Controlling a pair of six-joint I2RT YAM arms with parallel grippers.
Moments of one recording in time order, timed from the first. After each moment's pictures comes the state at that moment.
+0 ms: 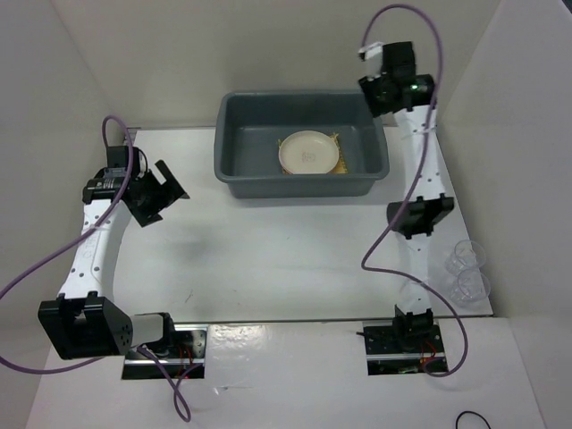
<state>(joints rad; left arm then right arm) 0.11 1.26 1.24 -0.92 0.13 -0.58 0.19 2.38 3.01 -1.27 0.12 -0.38</state>
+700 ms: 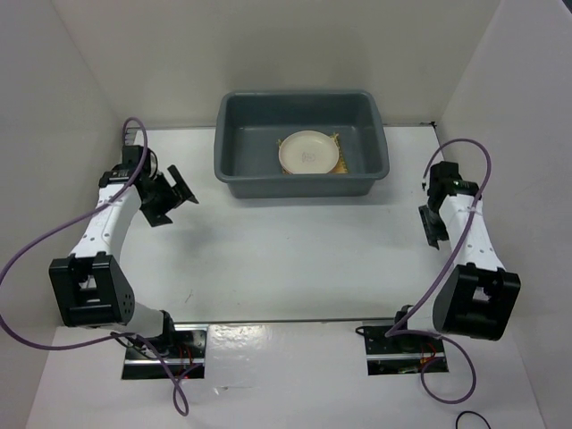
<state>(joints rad) 0.12 1.44 1.21 -0.84 0.19 -0.55 -0.20 1.34 1.11 -1.07 0.37 -0.30</state>
